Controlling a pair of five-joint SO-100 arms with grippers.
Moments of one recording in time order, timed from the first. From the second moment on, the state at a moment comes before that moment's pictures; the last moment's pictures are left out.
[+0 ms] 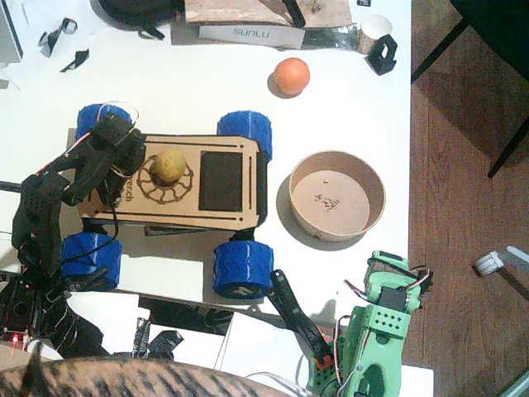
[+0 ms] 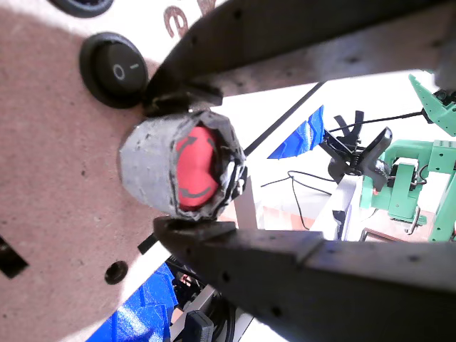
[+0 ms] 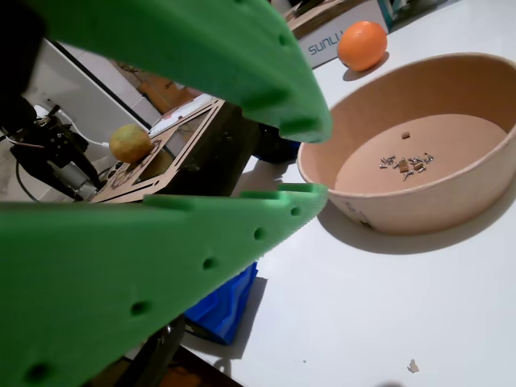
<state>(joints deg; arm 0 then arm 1) 30.6 67.9 86.3 82.1 -8.5 -14.2 186.2 170.8 64.7 3.0</state>
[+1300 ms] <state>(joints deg) 33.1 68.6 86.4 83.4 26.4 -14.2 186.2 170.8 64.7 3.0</state>
